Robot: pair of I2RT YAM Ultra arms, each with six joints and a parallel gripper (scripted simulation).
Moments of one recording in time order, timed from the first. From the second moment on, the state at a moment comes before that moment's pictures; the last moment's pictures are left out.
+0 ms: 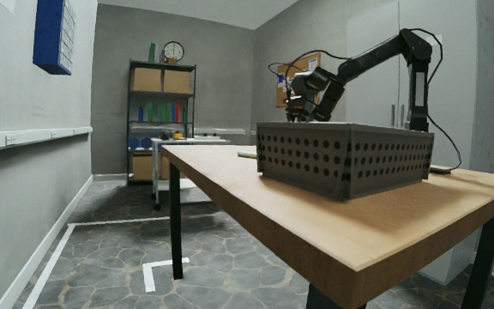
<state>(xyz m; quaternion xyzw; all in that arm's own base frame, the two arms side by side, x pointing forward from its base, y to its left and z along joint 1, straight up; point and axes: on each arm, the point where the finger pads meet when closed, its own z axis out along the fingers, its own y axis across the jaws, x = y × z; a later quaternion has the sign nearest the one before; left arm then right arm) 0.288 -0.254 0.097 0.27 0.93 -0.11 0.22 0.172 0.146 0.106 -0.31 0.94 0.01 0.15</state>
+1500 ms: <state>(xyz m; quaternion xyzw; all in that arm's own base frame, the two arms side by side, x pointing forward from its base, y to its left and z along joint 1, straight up) 0.372 -0.181 0.051 -0.26 0.96 -0.02 0.08 0.025 0.211 0.050 -0.32 0.95 -0.02 0.07</state>
